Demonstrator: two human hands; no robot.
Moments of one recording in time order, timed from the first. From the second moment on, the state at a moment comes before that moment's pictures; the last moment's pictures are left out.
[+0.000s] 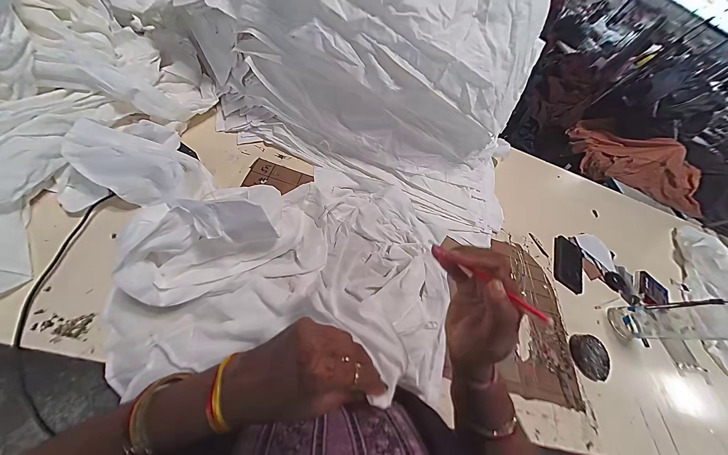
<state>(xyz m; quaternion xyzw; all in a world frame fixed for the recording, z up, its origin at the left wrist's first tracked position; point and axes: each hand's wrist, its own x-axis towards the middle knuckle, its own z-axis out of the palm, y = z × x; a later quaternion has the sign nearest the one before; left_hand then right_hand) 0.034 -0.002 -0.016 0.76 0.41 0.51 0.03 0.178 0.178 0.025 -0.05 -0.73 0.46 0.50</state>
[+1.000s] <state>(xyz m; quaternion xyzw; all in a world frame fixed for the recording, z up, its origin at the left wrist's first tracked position) -0.051 0.128 -0.010 0.62 0.72 0.31 0.08 0.081 0.266 -0.012 -0.17 -0.97 0.18 0.00</state>
